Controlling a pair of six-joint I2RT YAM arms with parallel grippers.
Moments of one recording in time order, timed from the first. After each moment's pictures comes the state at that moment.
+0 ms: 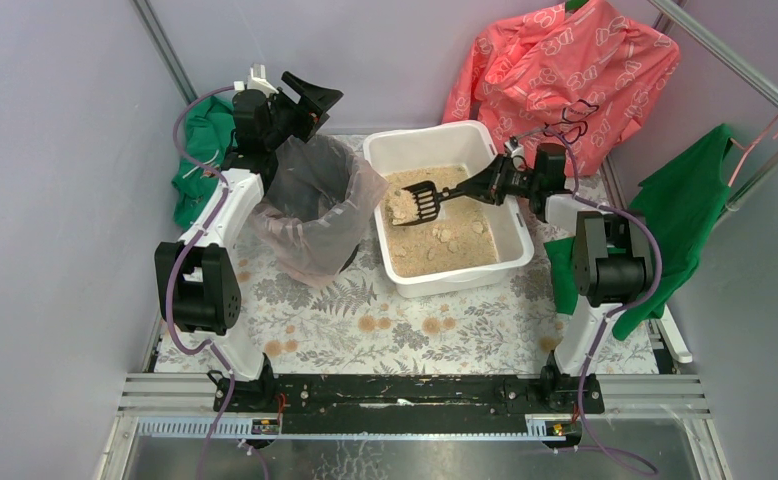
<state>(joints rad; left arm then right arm) -0.06 1.71 1.45 0.19 0.41 -1.05 0.03 1.91 1.17 0.25 -1.06 0.90</state>
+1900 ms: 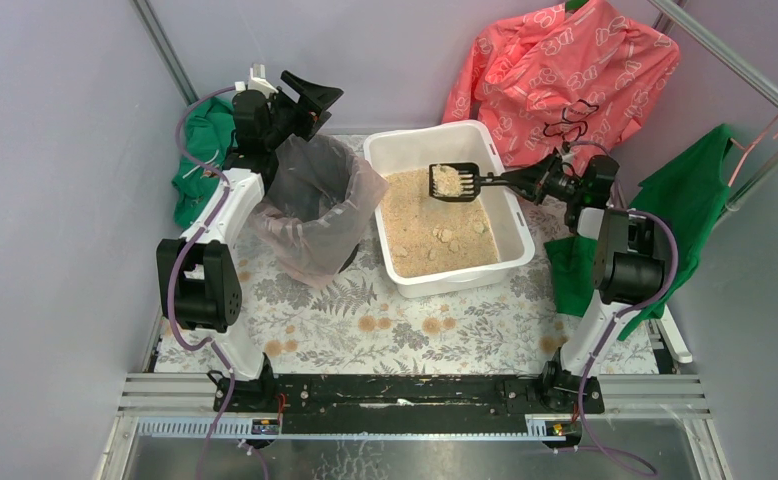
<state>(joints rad) -0.05 1.72 1.45 0.24 0.44 -1.09 -0.21 1.92 1.02 0.73 -1.20 1.35</state>
